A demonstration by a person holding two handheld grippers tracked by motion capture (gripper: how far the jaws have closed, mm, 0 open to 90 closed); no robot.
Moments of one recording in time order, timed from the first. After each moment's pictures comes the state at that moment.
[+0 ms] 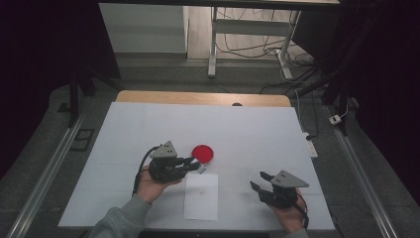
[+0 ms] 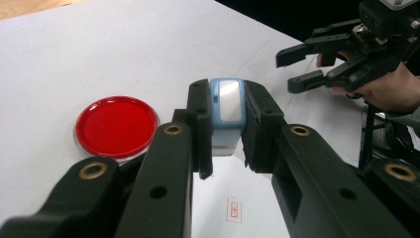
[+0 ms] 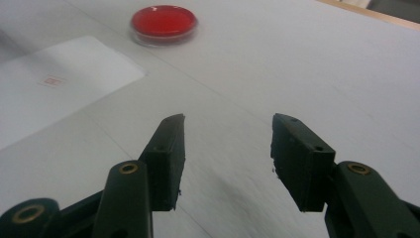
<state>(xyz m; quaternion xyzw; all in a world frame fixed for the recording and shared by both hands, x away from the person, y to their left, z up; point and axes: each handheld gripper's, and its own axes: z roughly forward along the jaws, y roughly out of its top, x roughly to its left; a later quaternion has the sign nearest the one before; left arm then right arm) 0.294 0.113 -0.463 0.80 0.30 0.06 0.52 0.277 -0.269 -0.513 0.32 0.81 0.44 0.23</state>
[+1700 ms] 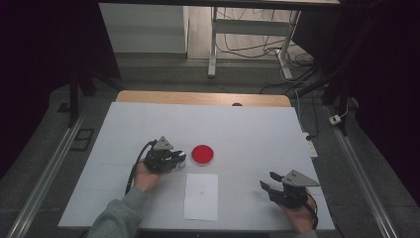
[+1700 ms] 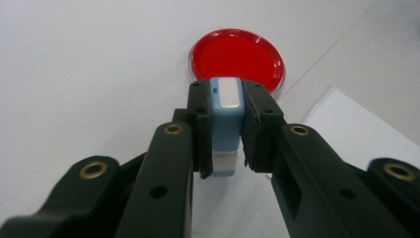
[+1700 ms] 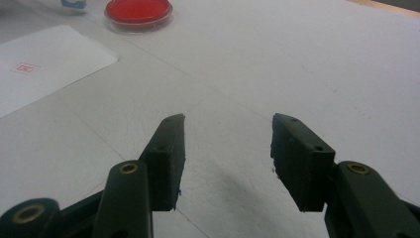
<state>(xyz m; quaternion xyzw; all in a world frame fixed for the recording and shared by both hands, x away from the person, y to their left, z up) 0.338 0.135 -0.508 0.82 0.38 0.12 0.41 0.281 -0.296 -0.515 0.34 0.80 0.43 0.23</state>
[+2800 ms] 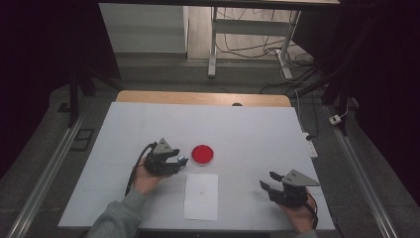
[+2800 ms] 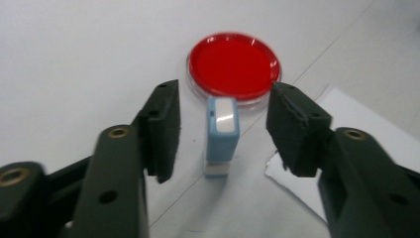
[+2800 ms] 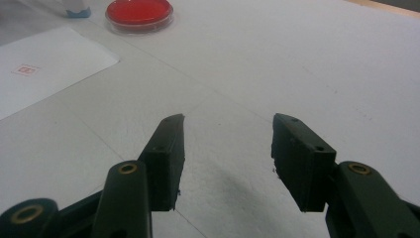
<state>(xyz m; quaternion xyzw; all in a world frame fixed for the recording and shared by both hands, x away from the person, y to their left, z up) 0.327 0.136 -0.506 0.81 0.37 0.15 0.43 0.282 -0.296 -0.515 0.34 0.80 0.44 0.23</state>
